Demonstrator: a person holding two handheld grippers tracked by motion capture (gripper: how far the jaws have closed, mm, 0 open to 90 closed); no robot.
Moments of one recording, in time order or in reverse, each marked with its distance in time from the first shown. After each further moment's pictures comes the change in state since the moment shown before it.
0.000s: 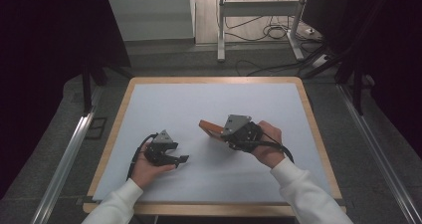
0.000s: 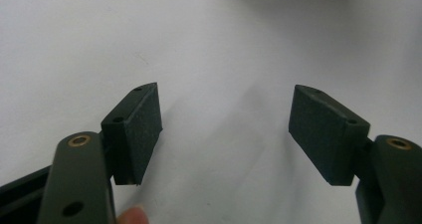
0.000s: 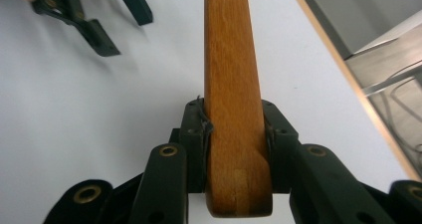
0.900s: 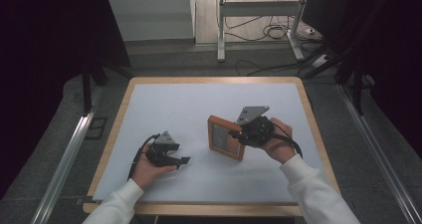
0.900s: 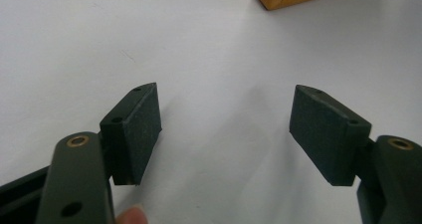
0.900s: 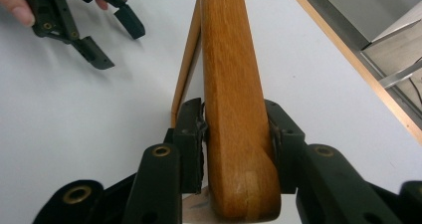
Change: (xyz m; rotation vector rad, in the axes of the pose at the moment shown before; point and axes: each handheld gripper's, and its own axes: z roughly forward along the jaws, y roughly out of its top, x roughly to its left) left arm -0.002 0.000 0.004 0.012 -0.020 0.012; right arm -0.028 -0.018 -0.012 -0.039 0.050 0.125
